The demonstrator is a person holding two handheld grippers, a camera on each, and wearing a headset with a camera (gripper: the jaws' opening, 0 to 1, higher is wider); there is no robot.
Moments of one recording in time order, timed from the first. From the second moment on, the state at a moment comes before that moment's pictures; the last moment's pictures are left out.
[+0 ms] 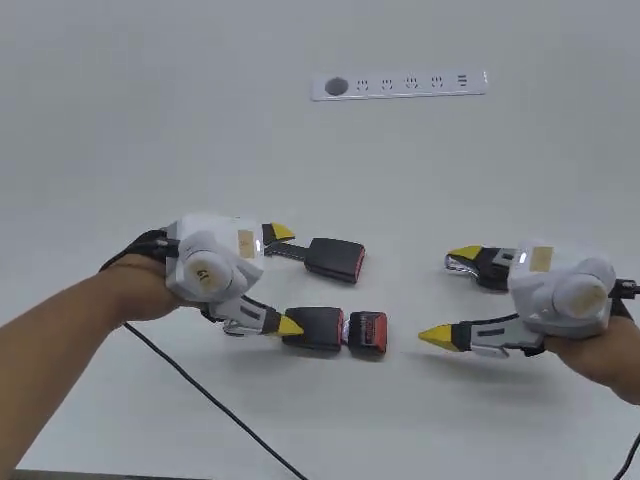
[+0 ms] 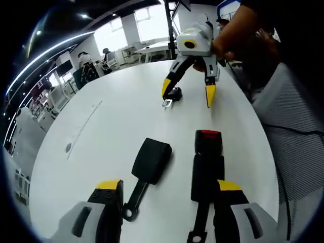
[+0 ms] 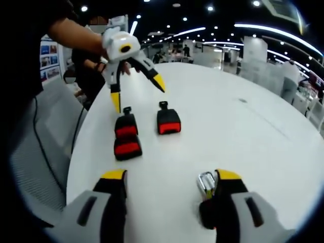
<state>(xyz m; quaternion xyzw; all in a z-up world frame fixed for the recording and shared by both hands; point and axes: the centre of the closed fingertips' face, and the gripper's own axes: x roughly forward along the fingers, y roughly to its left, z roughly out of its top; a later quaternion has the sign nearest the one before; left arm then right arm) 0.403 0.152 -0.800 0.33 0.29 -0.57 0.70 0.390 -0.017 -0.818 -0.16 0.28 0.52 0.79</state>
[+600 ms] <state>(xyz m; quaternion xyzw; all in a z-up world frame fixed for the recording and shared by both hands) 0.446 0.136 -0.803 0.31 0.29 -0.56 0.71 0.412 -0.078 -0.830 -0.17 0.32 0.50 0.79</state>
